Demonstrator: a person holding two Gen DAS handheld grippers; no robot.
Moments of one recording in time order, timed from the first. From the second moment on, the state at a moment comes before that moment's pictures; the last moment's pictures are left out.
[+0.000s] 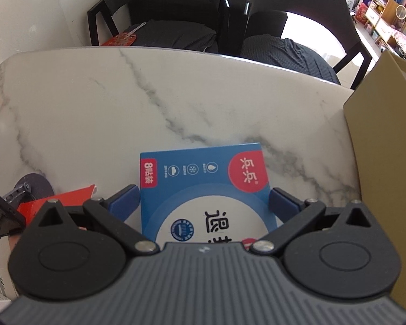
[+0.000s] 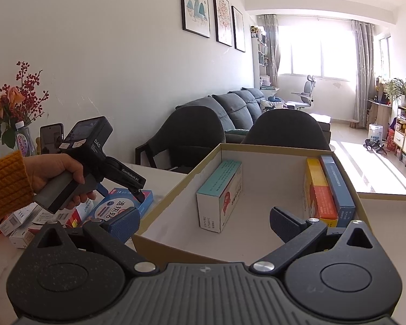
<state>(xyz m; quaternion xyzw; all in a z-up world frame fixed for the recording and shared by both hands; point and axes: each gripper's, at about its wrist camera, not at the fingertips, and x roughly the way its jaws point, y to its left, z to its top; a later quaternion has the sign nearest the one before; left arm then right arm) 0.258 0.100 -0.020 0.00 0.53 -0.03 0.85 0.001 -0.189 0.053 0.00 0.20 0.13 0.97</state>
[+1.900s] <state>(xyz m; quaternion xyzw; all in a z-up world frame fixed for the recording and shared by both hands) 0.240 0.056 -0.039 0.12 0.48 -0.01 0.87 0.093 -0.124 0.082 0.07 0.28 0.24 0.93</state>
